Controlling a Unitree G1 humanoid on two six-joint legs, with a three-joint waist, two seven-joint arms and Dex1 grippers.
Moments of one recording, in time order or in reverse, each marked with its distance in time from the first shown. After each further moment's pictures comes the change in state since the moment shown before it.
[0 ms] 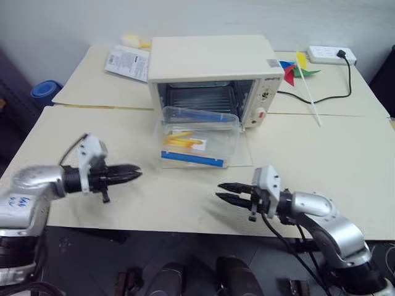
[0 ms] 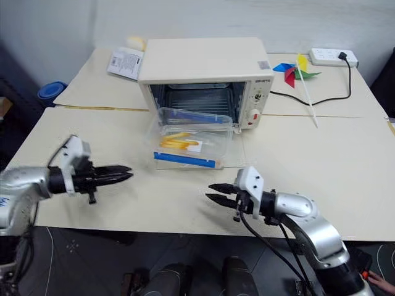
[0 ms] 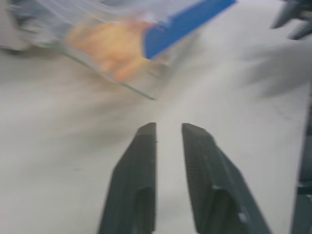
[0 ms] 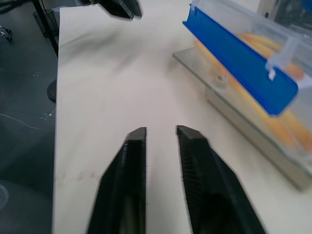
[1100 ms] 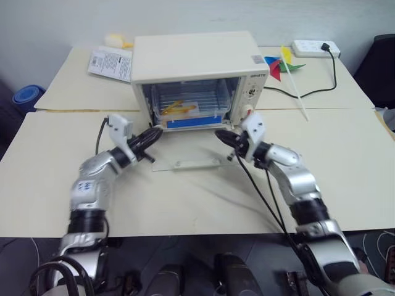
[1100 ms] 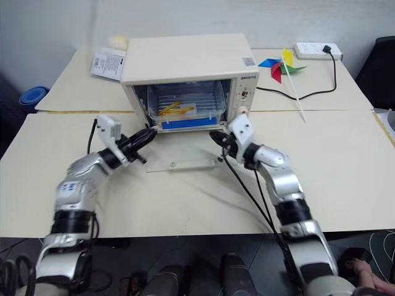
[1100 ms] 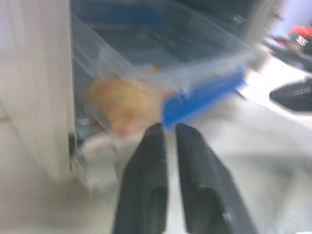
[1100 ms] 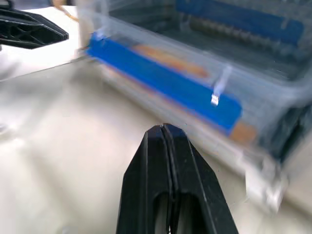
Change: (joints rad) left arm -0.179 -0.240 0.032 0.265 0.027 -0.159 0.269; right arm -0.343 0.124 -0.112 0.506 -0.137 -0.143 -0.074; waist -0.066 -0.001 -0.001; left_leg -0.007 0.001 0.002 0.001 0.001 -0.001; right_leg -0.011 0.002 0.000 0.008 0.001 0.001
